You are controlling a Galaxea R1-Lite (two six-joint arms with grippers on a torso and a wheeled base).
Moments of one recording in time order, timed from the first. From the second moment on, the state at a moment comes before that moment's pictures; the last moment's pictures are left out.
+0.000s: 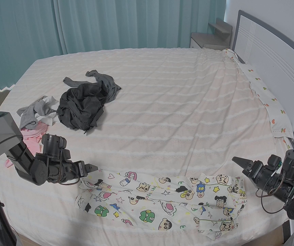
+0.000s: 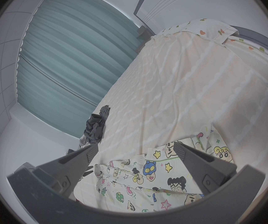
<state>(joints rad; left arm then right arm) -0.12 2.09 -0.70 -0.59 -0.17 -0.38 0.20 1.88 -0.02 -1.55 0.17 0.80</state>
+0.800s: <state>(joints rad) -0.09 2.20 -0.66 -0.61 -0.29 -0.07 0.26 1.87 -0.02 -1.55 0.08 0.80</state>
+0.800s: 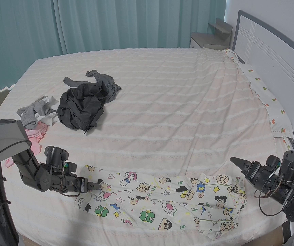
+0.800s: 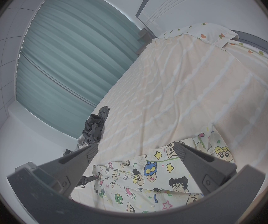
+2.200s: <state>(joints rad) -0.14 2.28 -0.65 -0.68 -0.36 -0.13 0.26 1.87 -0.02 -1.55 0.08 0.80</state>
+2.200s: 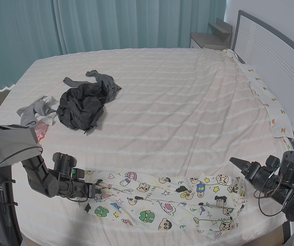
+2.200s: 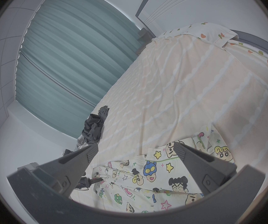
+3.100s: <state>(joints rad) -0.07 2.24 -0.60 -0.68 -0.36 -0.12 0.26 1.87 -0.02 -1.55 0.08 0.80</state>
